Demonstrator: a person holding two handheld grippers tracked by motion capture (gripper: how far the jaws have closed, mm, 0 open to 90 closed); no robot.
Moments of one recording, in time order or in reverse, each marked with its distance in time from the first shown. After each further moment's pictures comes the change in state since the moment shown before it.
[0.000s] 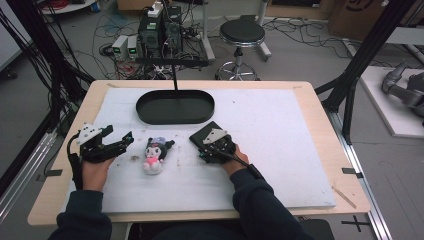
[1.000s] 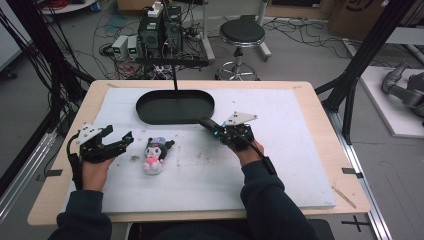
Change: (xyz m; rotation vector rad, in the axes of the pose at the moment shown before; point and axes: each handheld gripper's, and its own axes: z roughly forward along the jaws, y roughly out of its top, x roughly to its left) left arm 0.001 0.000 0.000 0.000 0.004 -0.002; right arm -0.041 0.013 -0.062 -0.184 0.021 0.220
